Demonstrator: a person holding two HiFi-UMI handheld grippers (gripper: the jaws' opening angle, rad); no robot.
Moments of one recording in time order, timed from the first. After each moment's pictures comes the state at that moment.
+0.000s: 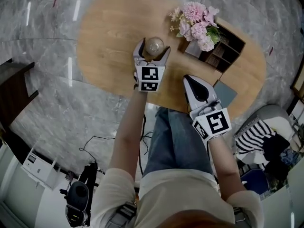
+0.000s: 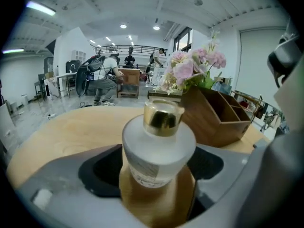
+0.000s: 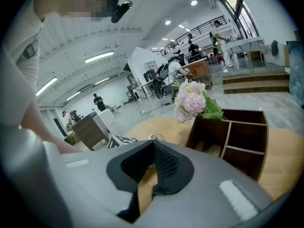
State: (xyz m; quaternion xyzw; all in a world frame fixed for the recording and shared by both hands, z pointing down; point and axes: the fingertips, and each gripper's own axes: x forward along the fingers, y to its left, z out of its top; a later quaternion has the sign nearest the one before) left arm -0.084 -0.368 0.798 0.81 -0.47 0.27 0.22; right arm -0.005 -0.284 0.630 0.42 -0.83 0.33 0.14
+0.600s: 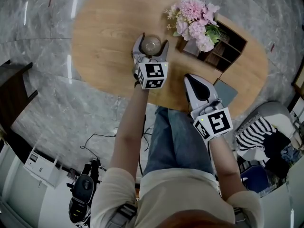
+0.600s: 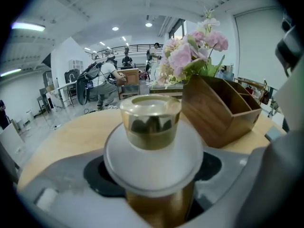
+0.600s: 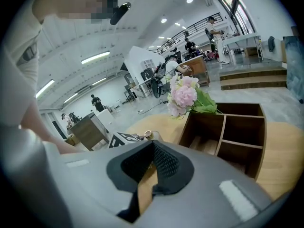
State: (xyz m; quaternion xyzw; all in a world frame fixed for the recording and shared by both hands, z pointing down) left arm -0.078 -0.379 0.812 0.79 -0.49 0.31 0.18; right arm 0.007 -0.286 0.647 0.43 -0.82 0.35 0.14
